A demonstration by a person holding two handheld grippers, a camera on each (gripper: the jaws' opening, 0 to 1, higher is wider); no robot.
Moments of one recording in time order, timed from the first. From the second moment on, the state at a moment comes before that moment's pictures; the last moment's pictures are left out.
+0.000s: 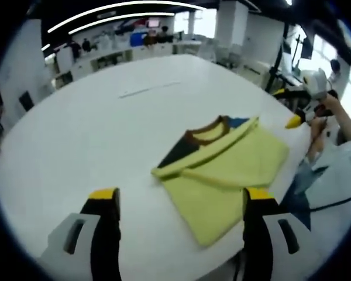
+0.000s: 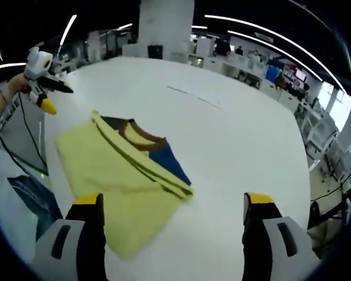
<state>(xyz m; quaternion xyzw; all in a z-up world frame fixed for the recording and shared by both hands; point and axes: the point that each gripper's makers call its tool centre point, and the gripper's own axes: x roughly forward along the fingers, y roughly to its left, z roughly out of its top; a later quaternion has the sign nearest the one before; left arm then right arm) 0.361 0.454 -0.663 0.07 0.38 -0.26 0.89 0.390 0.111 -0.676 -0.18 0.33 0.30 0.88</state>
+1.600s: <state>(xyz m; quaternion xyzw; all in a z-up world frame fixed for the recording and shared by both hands) 0.324 0.444 -0.656 0.09 0.36 -0.29 0.88 0.351 0.117 -0.674 -0.18 0.34 0.32 0.87</state>
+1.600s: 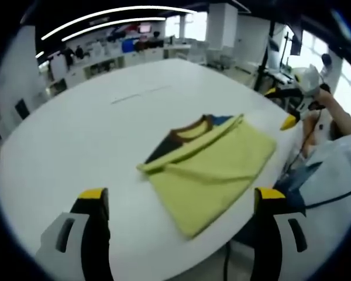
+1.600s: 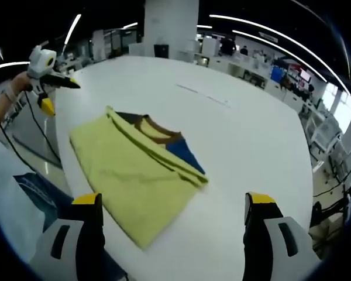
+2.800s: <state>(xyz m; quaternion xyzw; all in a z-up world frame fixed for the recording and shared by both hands) 0.295 0.446 -0.666 0.06 0.38 -0.29 0.88 0.317 0.114 -0.693 -0.16 0.37 0.32 0.86</state>
